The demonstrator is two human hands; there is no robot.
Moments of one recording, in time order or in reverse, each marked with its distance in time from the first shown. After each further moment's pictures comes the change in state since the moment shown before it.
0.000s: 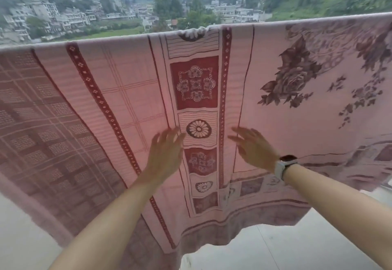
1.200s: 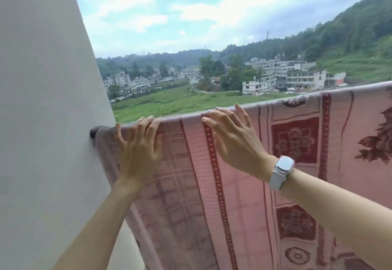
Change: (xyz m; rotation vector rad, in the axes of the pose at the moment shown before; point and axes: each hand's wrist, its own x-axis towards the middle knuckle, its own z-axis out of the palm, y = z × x) left_hand -0.058 -0.225 -0.184 0.079 0.693 -0.233; right_hand 0.139 -0.248 -0.180 0.203 0.797 -0.327
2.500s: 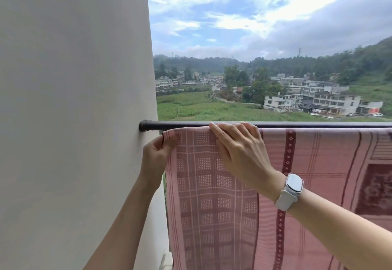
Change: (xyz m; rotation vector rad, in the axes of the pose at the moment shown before) left_hand -0.015 -0.142 -0.030 -1.191 -0.023 -0.664; right_hand 0.088 -0.131 0.097 -0.025 0.079 -0.071
